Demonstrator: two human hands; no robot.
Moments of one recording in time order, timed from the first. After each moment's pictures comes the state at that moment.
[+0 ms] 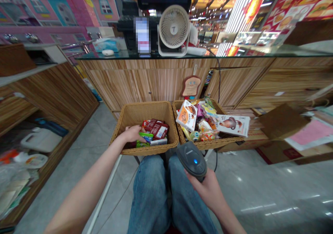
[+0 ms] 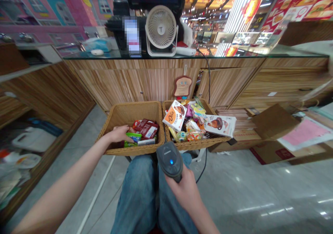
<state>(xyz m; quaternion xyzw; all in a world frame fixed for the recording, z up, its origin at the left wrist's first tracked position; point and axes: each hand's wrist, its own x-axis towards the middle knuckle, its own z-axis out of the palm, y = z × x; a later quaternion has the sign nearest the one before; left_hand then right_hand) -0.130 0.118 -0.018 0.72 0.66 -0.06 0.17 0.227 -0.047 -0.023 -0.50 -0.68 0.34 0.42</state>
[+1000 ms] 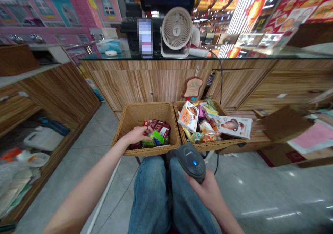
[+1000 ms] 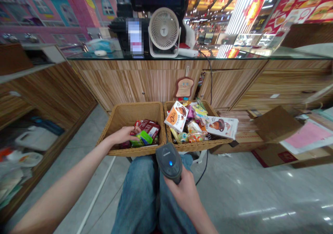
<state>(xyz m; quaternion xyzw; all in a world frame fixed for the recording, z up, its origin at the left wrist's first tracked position) -0.125 0.115 -0.025 0.78 0.55 0.09 0.27 0.222 -0.046 -0.028 -0.49 -0.68 0.34 0.42</state>
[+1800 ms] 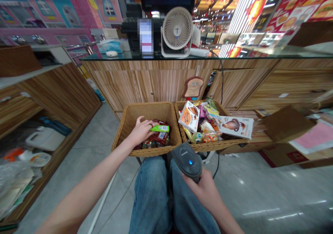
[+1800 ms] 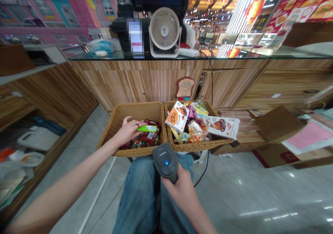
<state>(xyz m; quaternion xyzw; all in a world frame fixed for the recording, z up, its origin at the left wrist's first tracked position) -0.106 0.111 -0.023 0.86 0.49 0.16 -0.03 0.211 -0.044 -0.027 -0.48 -0.69 0.36 0.41</state>
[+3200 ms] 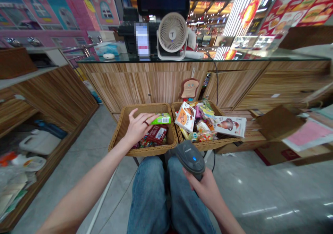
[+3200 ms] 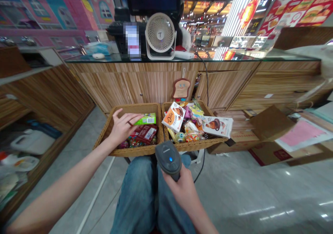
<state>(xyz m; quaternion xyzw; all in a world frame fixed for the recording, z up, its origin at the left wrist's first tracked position) -0.086 0.096 0.024 0.83 0.44 0.29 -0.18 0.219 -0.047 -0.006 -0.49 -0.64 0.38 0.44</state>
